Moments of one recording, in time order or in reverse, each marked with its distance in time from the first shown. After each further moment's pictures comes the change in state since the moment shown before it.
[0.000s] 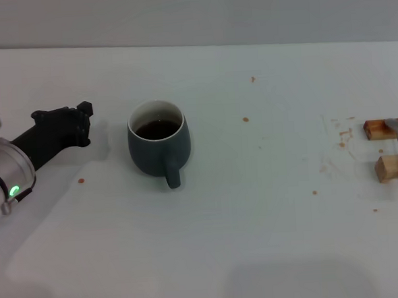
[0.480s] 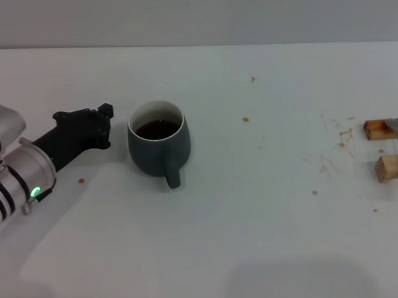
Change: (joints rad) left arm -0.004 -0.010 0.002 -0.064 0.001 -0.034 0.044; right arm 0.009 0.000 0.000 0.006 0.000 0.005 0.001
